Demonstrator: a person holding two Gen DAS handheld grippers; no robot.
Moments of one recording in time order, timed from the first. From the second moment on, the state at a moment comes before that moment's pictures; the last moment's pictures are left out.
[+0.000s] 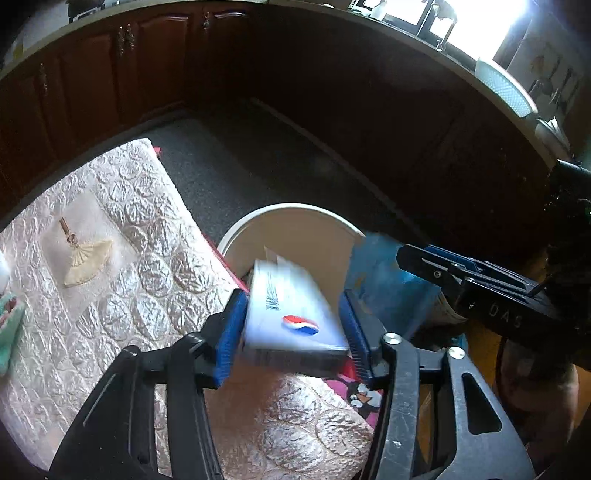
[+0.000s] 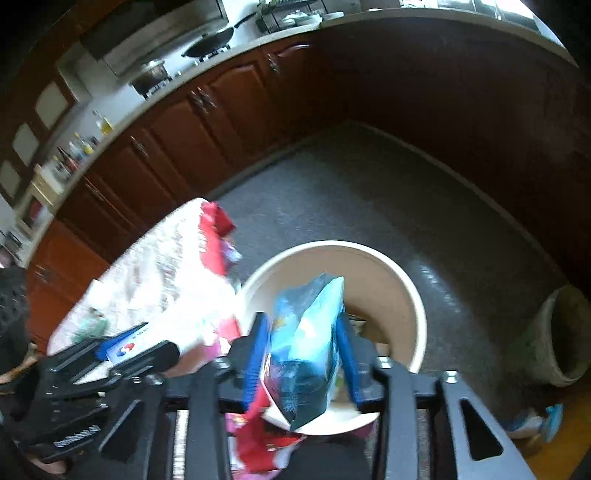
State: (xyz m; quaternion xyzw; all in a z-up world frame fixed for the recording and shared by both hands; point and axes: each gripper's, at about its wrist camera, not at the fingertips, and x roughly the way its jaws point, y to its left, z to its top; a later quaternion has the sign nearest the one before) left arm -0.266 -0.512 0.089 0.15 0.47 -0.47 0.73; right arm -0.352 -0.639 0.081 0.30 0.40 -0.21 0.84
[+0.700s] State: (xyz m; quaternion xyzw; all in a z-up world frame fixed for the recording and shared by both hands) left arm -0.255 -0.460 0.122 0.15 0.41 -0.43 0.79; right arm -0.338 -0.606 0.104 0.29 0.38 -0.19 0.86
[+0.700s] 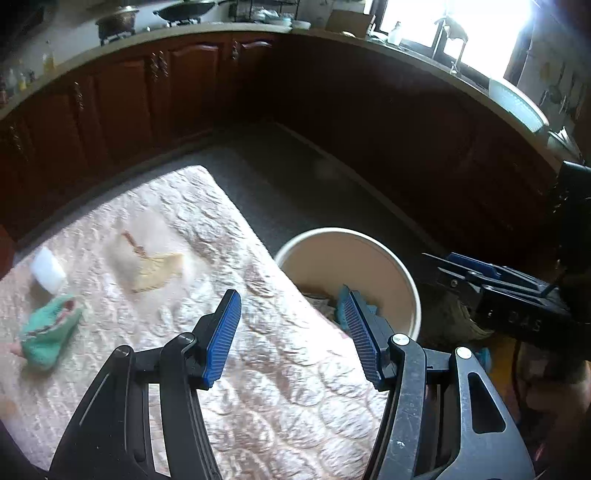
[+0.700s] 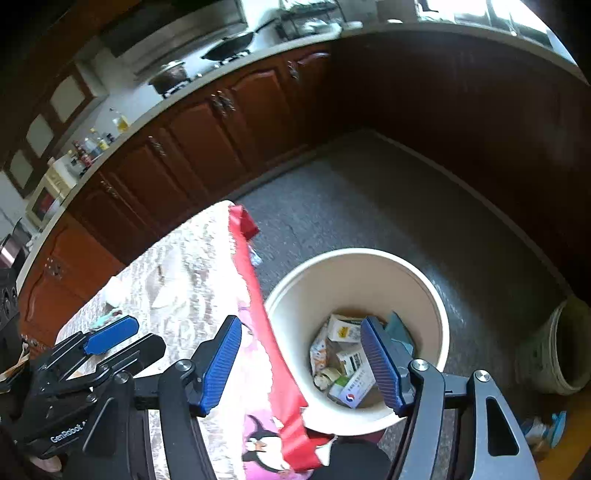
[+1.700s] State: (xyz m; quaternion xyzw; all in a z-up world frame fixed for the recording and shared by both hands) left arm -0.099 -0.281 0.075 0.22 0.44 -0.30 0.82; right arm -0.231 -0.488 0.124 0.22 0.40 -0.05 0.89
